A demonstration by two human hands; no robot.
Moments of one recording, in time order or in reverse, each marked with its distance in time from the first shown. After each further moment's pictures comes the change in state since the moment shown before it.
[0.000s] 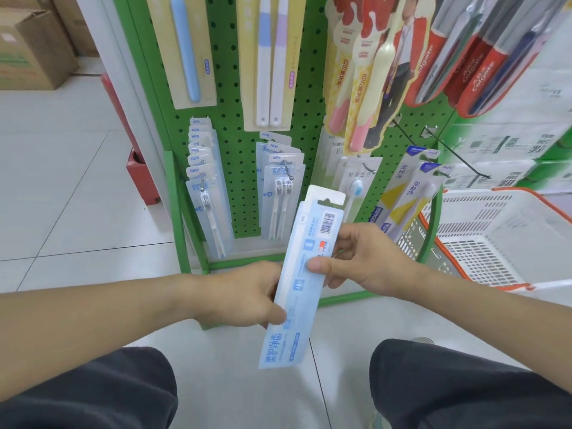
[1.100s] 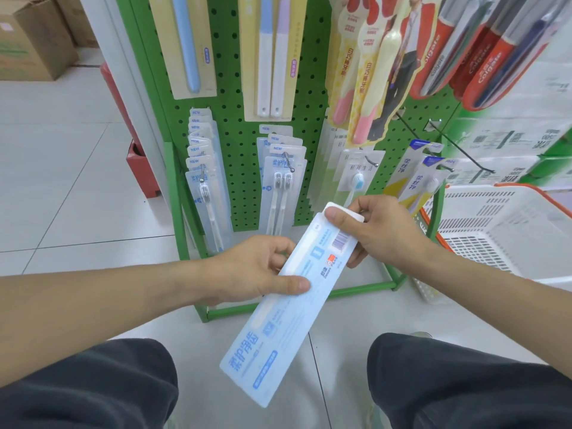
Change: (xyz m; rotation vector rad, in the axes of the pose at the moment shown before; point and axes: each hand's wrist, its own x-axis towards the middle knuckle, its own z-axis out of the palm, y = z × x) left_hand 0.004 0.007 -0.006 -0.223 0.157 0.015; right_hand 0.006 -0.018 -0.012 -0.109 0.294 0.080
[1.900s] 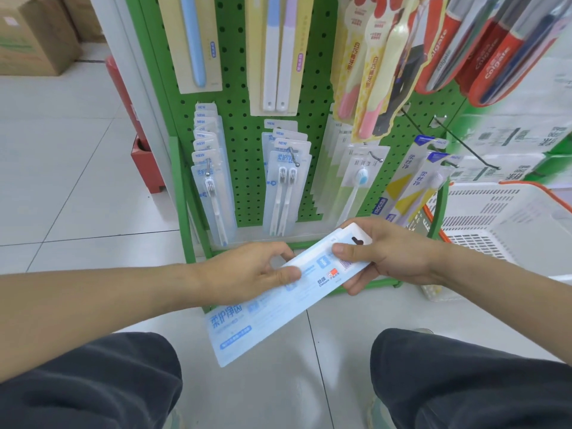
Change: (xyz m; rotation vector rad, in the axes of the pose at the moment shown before) left_hand -0.005 -0.016 -0.004 0.522 0.051 0.068; right_hand -0.008 0.015 -0.010 0.164 -0.461 0.243
